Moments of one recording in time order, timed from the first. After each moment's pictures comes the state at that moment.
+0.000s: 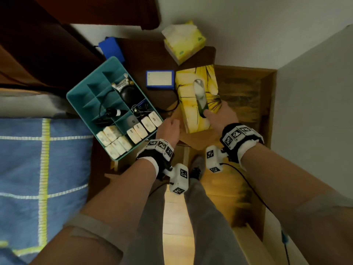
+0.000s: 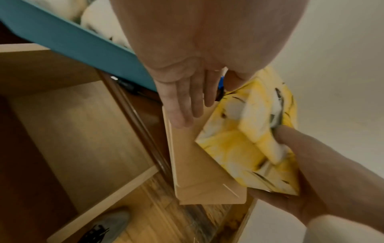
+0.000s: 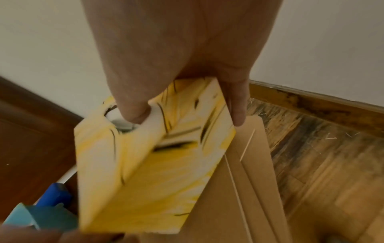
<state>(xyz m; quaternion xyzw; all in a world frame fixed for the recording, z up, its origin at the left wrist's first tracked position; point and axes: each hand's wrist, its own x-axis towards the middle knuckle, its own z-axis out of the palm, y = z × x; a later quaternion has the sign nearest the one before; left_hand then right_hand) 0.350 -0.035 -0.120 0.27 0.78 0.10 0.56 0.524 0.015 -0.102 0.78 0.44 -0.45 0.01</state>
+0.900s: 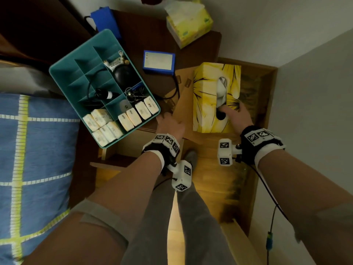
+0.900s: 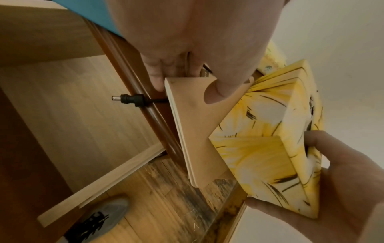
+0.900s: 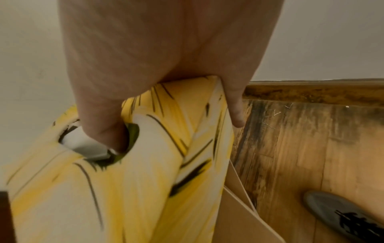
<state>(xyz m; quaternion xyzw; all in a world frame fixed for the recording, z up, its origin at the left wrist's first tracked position) 0.369 -0.050 -0.129 0.33 0.80 0.00 0.50 0.571 -0.007 -0.132 0.77 0.31 -0.54 -0.15</state>
